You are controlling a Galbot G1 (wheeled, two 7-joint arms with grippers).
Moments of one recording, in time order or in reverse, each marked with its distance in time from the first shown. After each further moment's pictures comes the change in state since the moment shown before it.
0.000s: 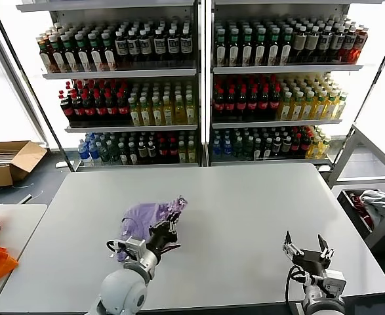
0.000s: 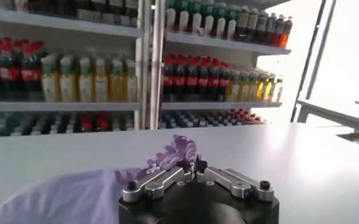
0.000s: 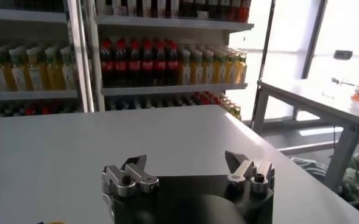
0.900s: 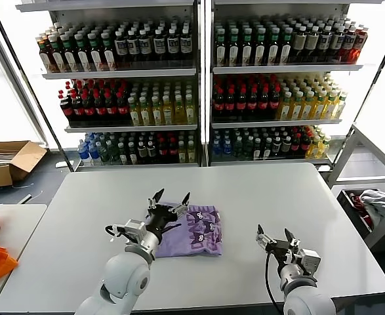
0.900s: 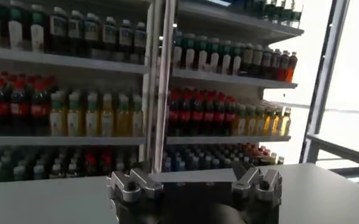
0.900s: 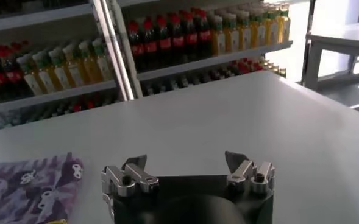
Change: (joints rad) left arm -0.069 0.000 -0.064 -0.021 0.030 -0.008 -0.072; right arm 0.230 -0.027 -0.169 -0.116 0.318 -0.095 0.053
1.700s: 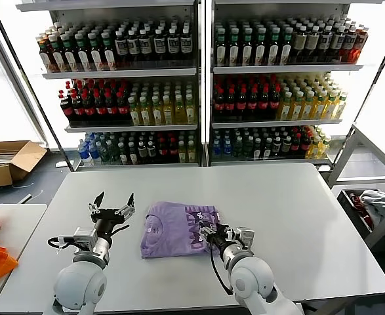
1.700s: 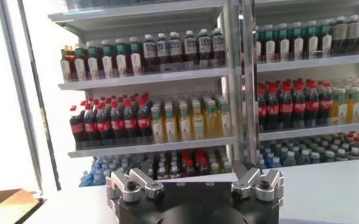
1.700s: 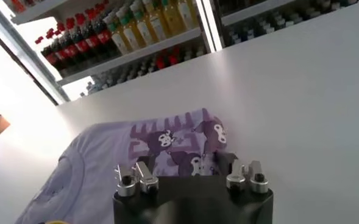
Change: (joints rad) left arm 0.147 0.063 -0.248 -0.072 0.089 0.019 -0.039; right arm 0.277 0.033 -0.328 -0.210 0.190 -0.057 0.071
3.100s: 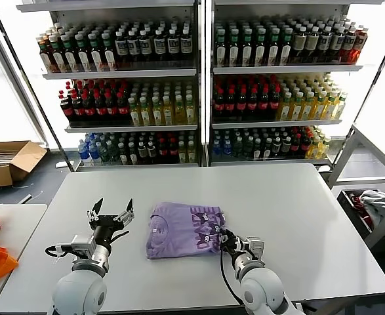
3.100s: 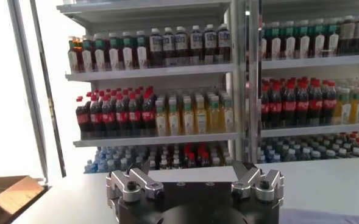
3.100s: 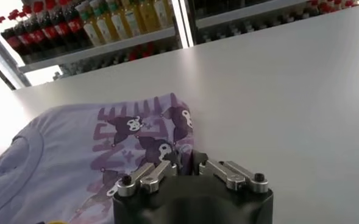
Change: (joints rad) left arm 0.054 -0.041 -0.013 -0.040 0.002 0.010 -0.008; right arm -0.080 -0.054 0.042 0.021 -0.093 -0.005 0.019
